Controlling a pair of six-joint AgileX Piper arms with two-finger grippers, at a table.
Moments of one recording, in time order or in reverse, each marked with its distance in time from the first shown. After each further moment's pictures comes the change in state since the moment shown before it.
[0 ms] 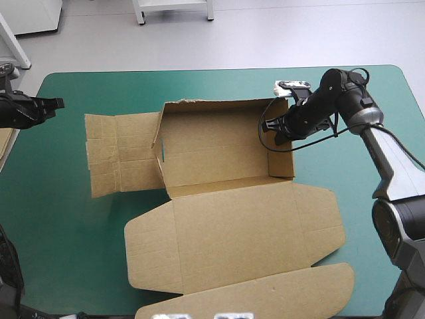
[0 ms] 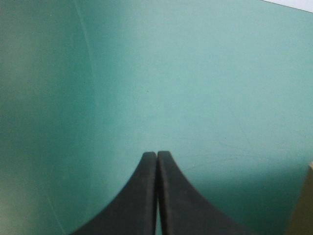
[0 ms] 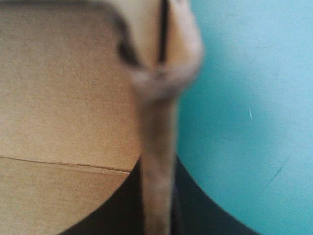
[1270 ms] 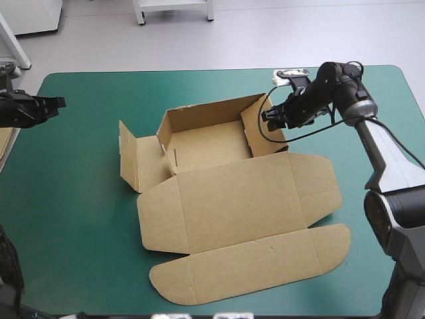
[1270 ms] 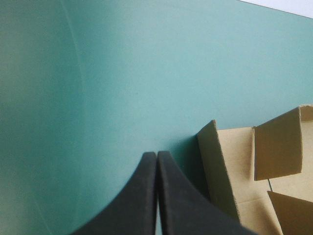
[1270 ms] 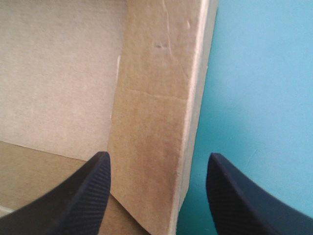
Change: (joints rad) left arm 0.000 0.000 0.000 -0.039 0.008 0.018; right arm -0.001 0.069 -0.152 -0.057 -0.030 -0.034
